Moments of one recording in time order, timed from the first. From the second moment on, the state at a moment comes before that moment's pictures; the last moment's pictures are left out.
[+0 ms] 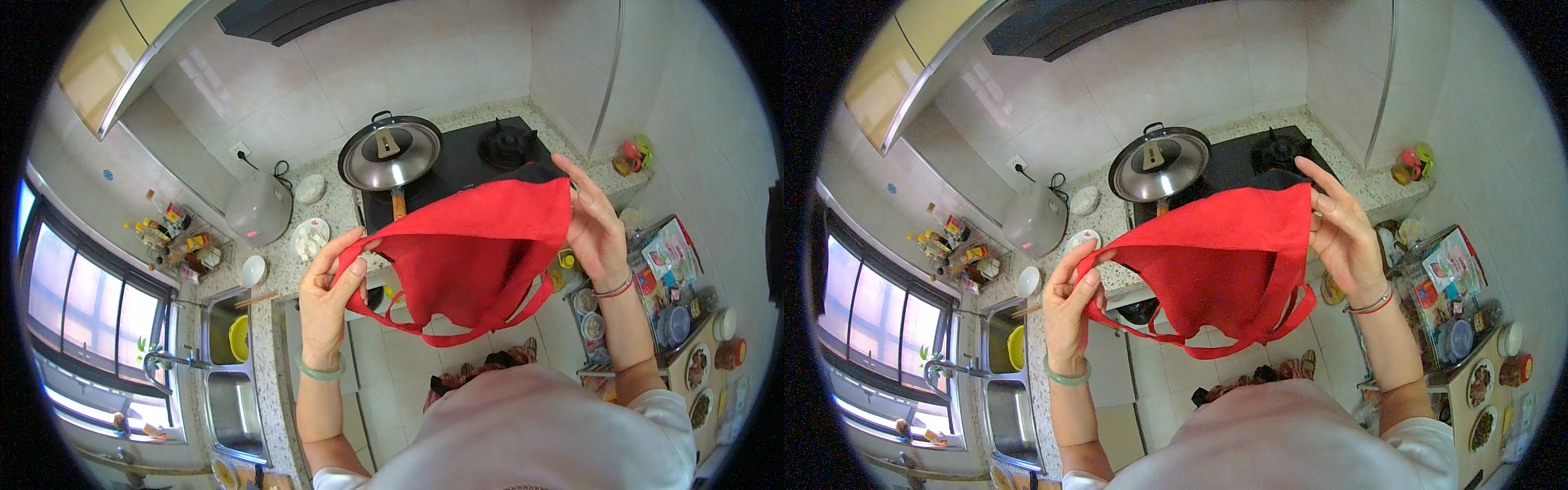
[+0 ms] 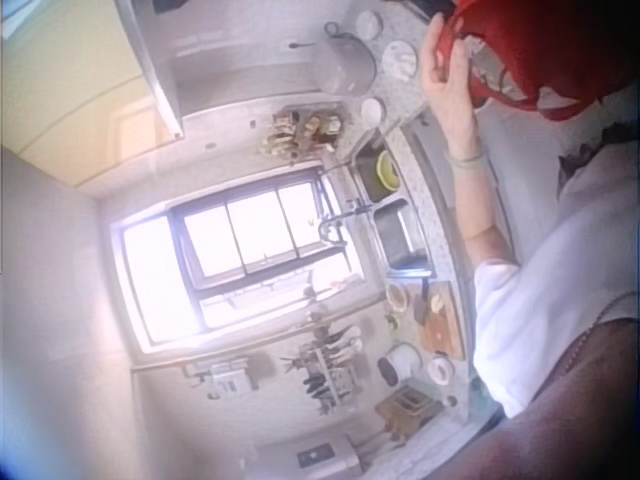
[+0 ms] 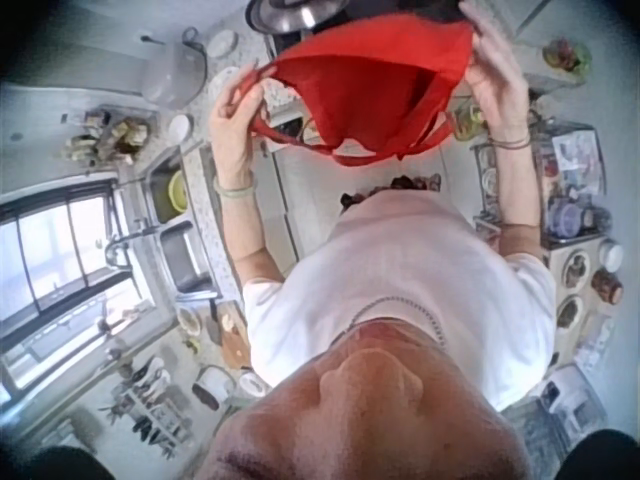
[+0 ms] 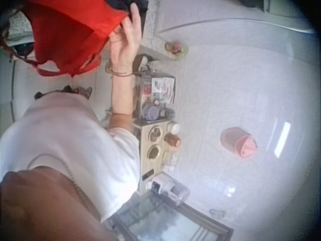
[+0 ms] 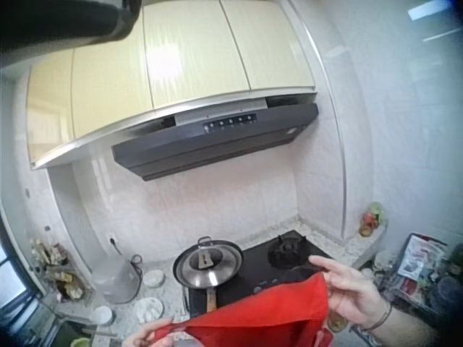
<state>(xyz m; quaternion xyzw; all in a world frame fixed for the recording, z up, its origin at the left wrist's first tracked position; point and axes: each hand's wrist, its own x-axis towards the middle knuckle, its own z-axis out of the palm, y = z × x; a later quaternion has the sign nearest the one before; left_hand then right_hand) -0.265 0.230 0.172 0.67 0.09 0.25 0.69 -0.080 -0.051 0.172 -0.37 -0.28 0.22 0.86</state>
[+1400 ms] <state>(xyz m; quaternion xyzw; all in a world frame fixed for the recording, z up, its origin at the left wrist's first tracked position) -0.220 0.169 0.190 0.89 0.04 0.36 0.28 -0.070 -0.051 0.142 -0.91 -0.34 -0.09 0.21</state>
